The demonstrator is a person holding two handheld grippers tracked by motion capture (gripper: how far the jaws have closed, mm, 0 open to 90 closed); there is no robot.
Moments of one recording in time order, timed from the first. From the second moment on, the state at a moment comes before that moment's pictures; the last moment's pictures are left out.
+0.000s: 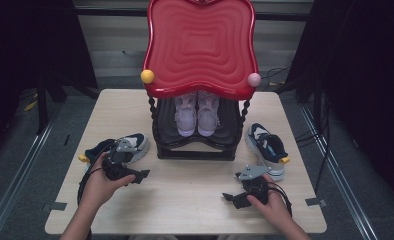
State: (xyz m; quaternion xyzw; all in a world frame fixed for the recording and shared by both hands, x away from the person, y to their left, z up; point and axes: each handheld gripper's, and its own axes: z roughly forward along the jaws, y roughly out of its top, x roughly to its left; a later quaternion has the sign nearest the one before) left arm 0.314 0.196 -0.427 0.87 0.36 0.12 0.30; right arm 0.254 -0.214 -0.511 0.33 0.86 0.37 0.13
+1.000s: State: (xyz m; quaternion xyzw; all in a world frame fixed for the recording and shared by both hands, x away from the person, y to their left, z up) left arm 0.325 0.235 -0.413 0.86 0.39 0.16 0.30; right arm 0.254 -0.214 -0.511 0.33 0.86 0.37 0.13
